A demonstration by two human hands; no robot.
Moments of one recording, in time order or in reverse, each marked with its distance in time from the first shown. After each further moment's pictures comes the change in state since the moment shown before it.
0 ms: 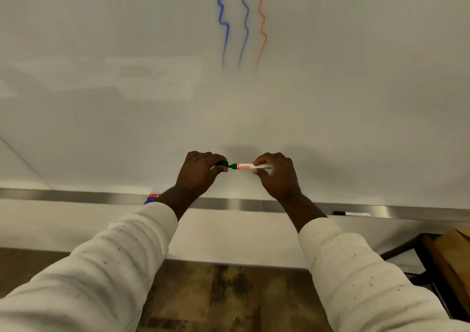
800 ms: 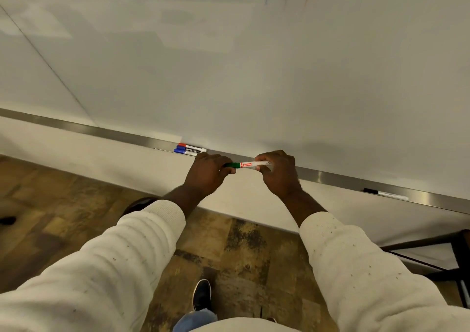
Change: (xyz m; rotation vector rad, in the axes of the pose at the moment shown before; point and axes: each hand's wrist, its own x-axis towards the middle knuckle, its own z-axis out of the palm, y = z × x) left_hand -0.125 0.012 0.011 0.050 -0.182 -0.253; right_hand -0.074 0.000 0.068 0.030 -0.263 -0.047
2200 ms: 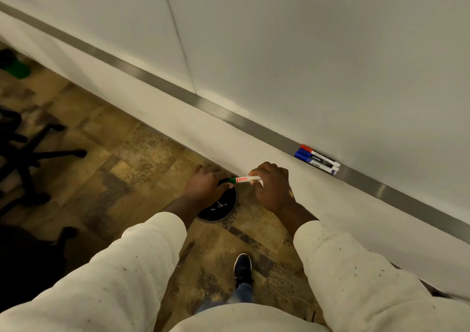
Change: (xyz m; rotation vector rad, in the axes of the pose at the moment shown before) left_hand -0.119 -0.428 -0.069 0.142 -0.300 -0.355; right_hand 0.121 -0.225 0.394 -0.078 -0.416 -0.177
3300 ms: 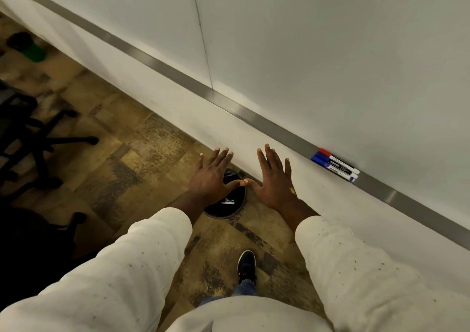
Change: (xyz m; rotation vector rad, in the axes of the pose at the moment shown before) left_hand -0.001 -0.022 -0.011 -0.008 -0.122 -0.176; right_hand 0.034 -0.022 0.024 -0.187 -0.205 0.003
